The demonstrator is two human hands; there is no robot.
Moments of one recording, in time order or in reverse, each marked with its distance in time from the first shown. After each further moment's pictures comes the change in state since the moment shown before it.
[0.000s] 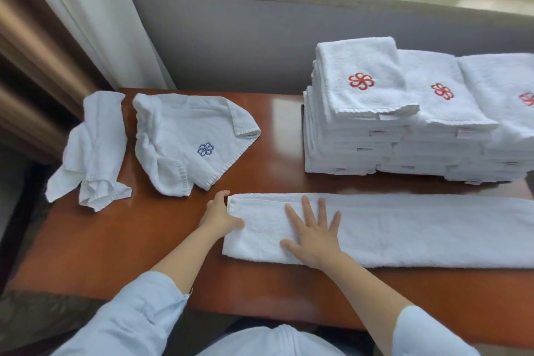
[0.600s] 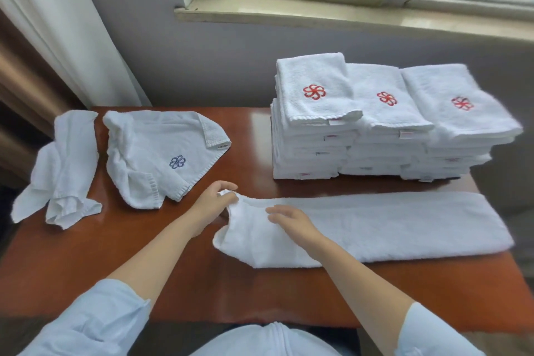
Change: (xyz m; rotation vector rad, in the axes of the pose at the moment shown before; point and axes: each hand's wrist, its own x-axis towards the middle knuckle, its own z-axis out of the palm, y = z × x) left_hand -0.046 0.085 -0.010 -0.390 -0.140 0.176; right_hand -0.032 0.023 -0.060 1.212 -0.029 0.046
